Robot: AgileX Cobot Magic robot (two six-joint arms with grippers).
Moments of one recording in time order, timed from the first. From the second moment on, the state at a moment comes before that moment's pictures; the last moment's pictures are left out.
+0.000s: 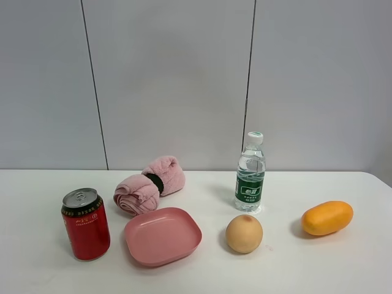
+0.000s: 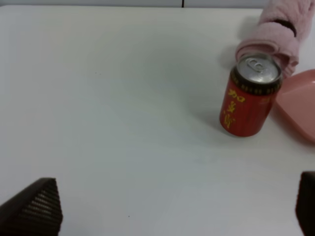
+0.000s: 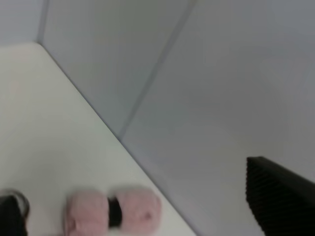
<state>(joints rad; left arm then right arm) 0.16 -0.01 -0.51 -0.14 1.06 0.09 0.91 1.42 -1.71 -0.24 0.79 -0.30</state>
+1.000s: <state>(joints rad) 0.16 -0.01 -0.51 -0.14 1.06 0.09 0.22 0.70 -0.80 -0.19 0.84 0.03</state>
